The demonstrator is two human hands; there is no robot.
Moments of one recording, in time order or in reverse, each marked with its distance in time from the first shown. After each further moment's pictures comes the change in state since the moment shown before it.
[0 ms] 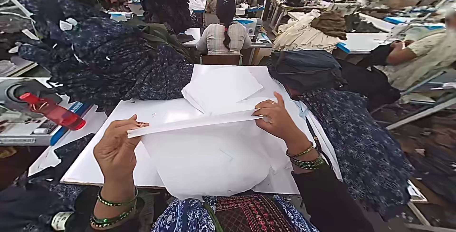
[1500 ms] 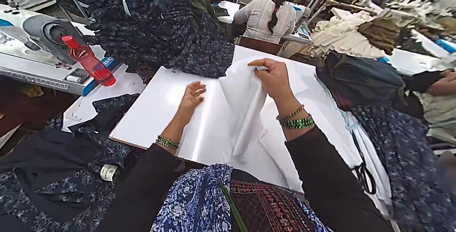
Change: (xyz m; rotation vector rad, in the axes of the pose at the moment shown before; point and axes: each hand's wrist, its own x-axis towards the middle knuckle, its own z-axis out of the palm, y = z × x) left_hand -0.044 -0.145 -0.044 -0.423 -0.065 -0.805; right_hand 0.179 -0.107 0.142 0.487 0.001 0.265
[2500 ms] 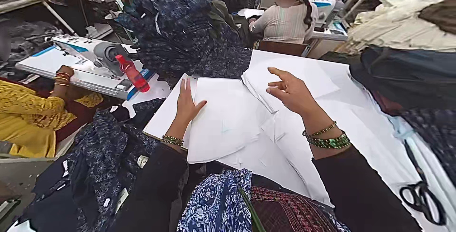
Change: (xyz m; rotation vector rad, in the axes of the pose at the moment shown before) left_hand -0.012 0.035 -0.044 0.979 0.211 -0.029; right_hand -0.037 0.003 -0.029 -0.128 -0.228 0.109
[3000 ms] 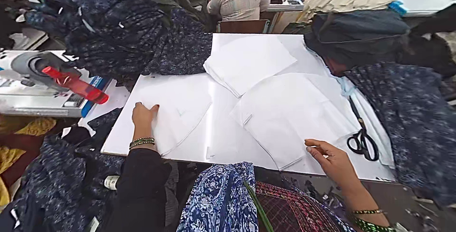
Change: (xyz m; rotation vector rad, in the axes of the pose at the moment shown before) left_hand 0.020 -0.038 0.020 0.346 -0.068 -0.568; right_hand -0.303 0.128 -0.038 -0.188 0.289 0.415
